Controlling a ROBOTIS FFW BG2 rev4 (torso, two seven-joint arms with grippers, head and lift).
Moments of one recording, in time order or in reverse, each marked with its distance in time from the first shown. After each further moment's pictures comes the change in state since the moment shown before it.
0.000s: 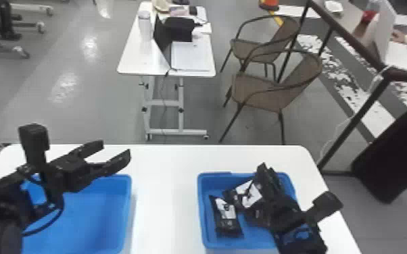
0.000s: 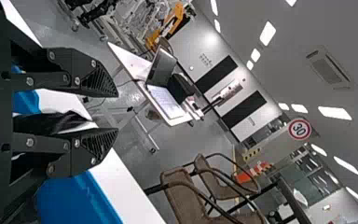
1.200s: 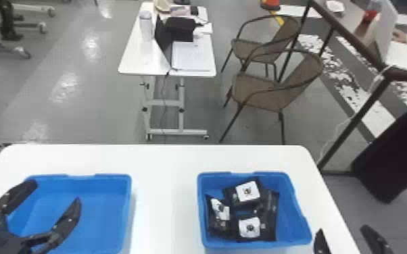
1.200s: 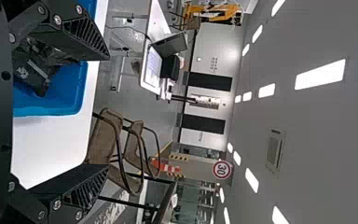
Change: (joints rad) left arm 0.516 -0.131 0.208 -0.222 -0.172 -0.625 0.035; right arm 0.636 0.000 -0.229 -0.485 0.615 -0.440 -0.064
